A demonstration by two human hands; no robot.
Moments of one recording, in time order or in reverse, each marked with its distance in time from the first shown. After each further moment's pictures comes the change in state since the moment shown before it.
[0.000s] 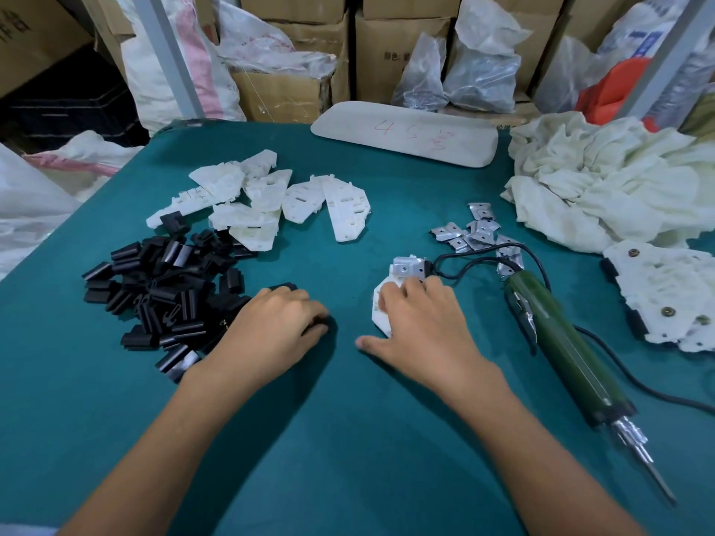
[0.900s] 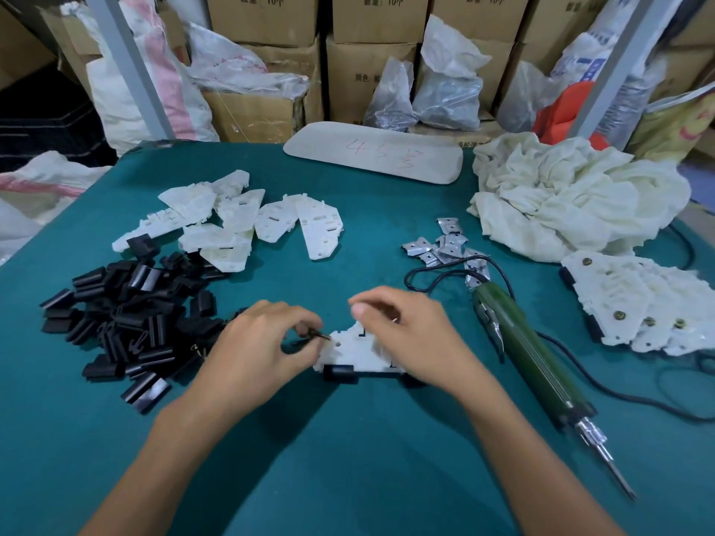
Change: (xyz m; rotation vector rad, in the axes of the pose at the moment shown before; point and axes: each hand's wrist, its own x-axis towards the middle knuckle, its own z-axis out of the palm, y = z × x) left_hand -0.010 0.022 -0.012 -0.403 0.215 -0.068; right_hand -0.007 0.025 -0.014 0.807 0.093 -0.025
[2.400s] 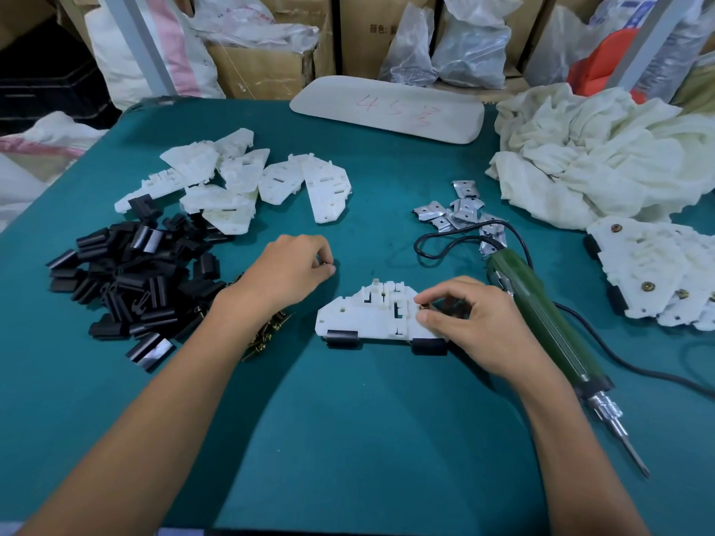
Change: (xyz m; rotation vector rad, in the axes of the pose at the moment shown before) left_hand 0.079 -0.020 0.031 0.115 -0.255 -0.174; right_hand -0.028 0.068 -0.032 0.121 0.063 0.074
